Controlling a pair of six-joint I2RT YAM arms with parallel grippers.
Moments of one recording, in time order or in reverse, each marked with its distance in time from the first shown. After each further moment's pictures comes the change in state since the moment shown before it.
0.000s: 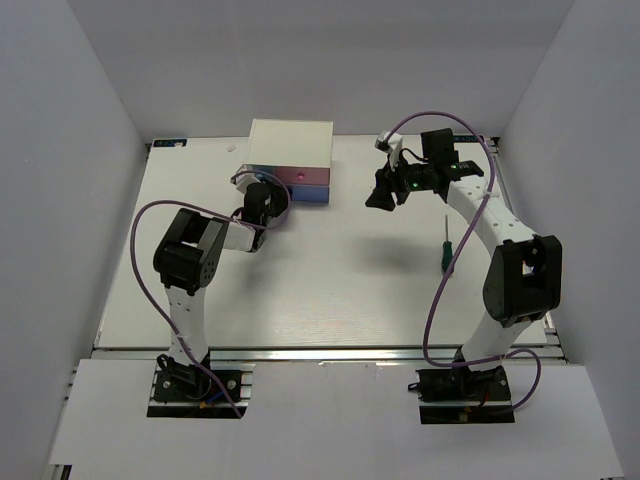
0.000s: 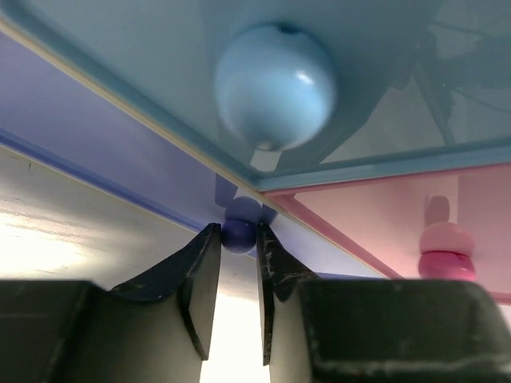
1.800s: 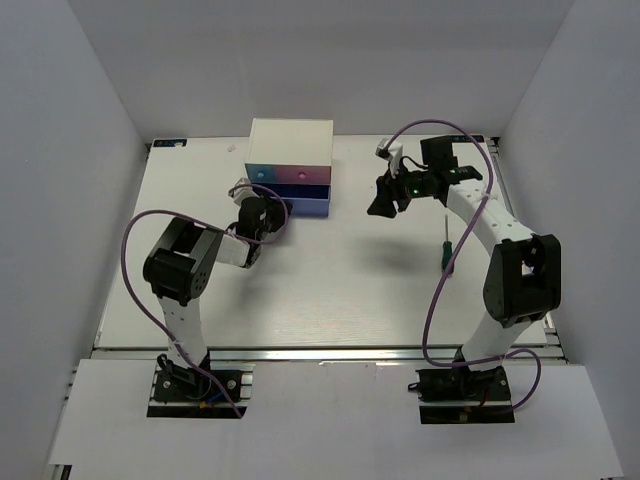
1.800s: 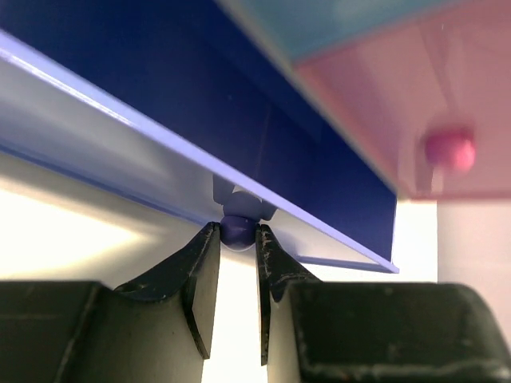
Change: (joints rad) left arm -0.011 -0.085 -0.163 0.061 0.070 -0.026; right arm -0.006 -0.001 -0.050 -0.010 -0.001 -0.002
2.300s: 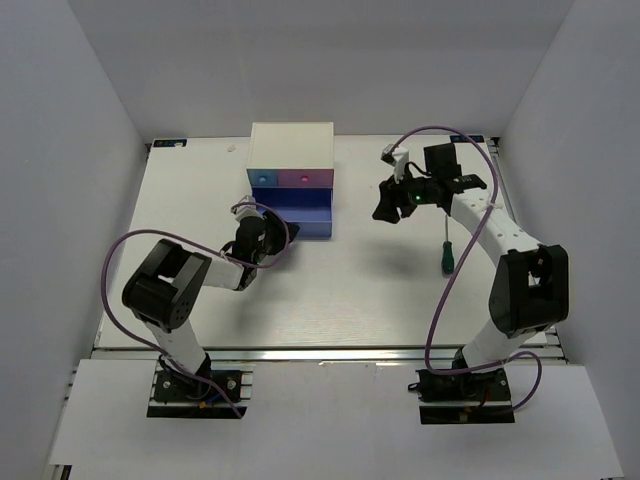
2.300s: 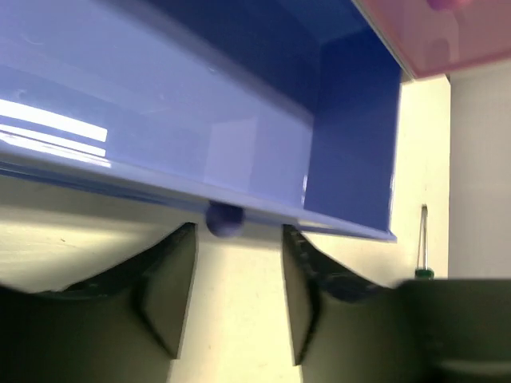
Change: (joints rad) left arm -0.075 -0.237 -0.258 -0.047 0.028 0.029; right arm 0.000 -0.068 -0.086 0.023 0.086 0.053
